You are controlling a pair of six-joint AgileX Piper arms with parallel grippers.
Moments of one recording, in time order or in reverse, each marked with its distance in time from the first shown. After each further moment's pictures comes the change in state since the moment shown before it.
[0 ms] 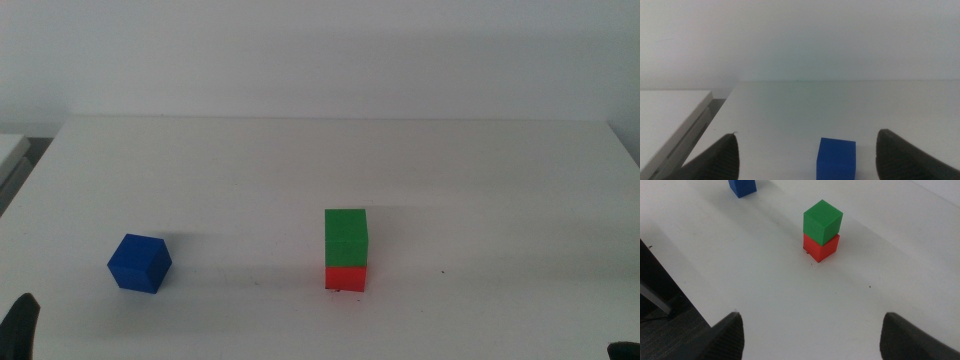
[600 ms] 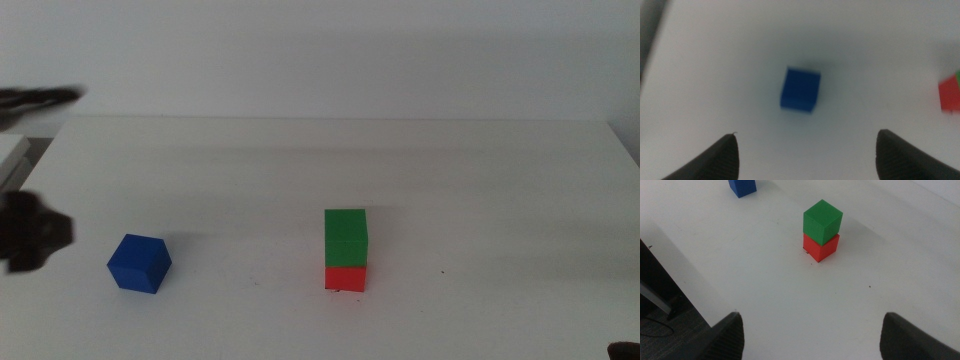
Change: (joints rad) left arm 0.000 0.805 -0.786 -0.092 0.723 -0.002; right arm 0.000 0.000 0.000 0.000 0.000 0.000
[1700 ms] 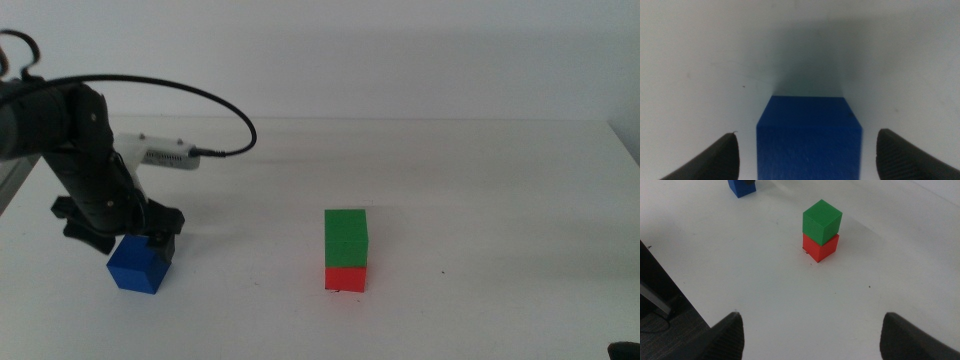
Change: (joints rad) left arm -0.113 0.996 -0.378 0.117 -0.006 0.054; right arm 0.000 0.000 0.000 0.000 0.000 0.000
